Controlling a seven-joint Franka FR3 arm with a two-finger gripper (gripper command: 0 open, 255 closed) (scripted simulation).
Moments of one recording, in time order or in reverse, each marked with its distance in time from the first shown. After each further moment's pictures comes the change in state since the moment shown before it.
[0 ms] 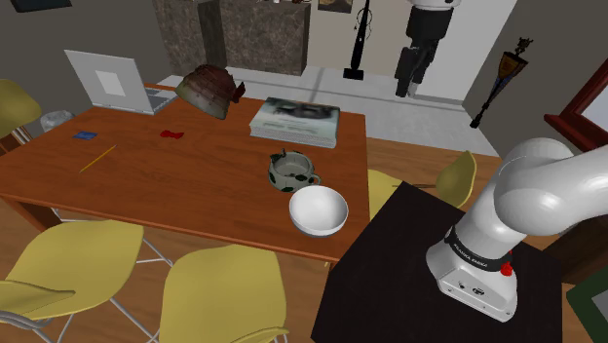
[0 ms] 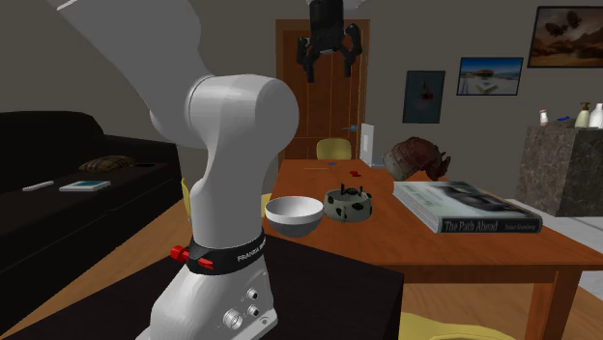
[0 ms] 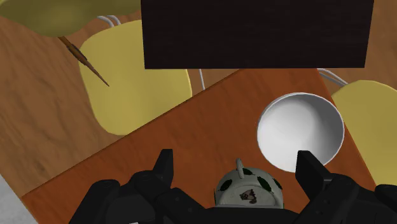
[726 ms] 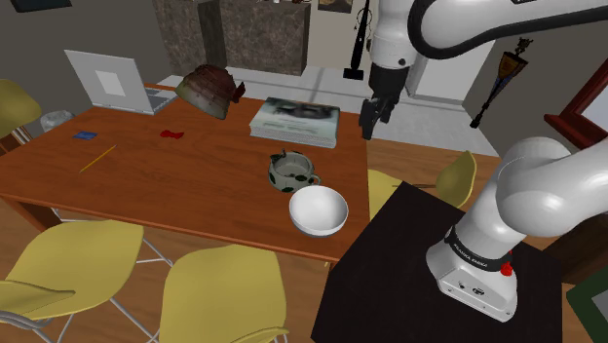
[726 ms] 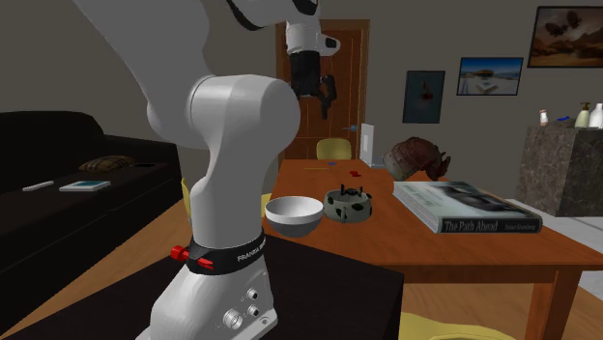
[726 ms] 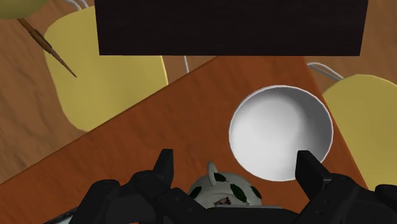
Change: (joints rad) arm 0.060 0.077 0.116 -0.195 0.071 0.273 0.136
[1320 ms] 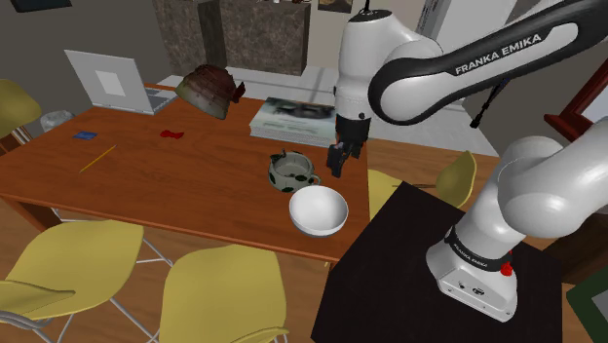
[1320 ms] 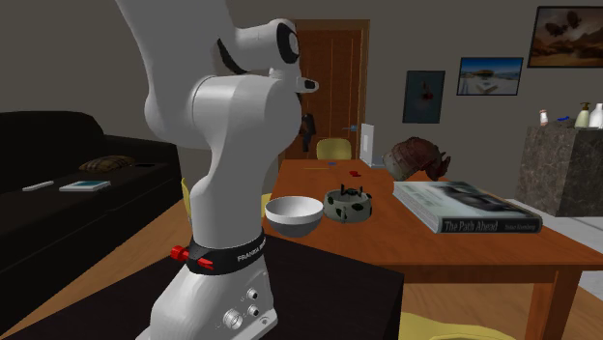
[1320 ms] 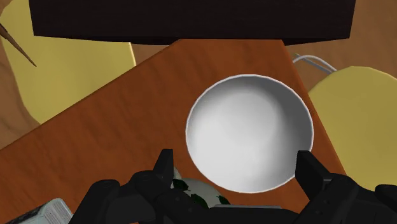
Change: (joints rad) arm 0.054 0.218 0.134 -0.085 0.046 0.306 0.150
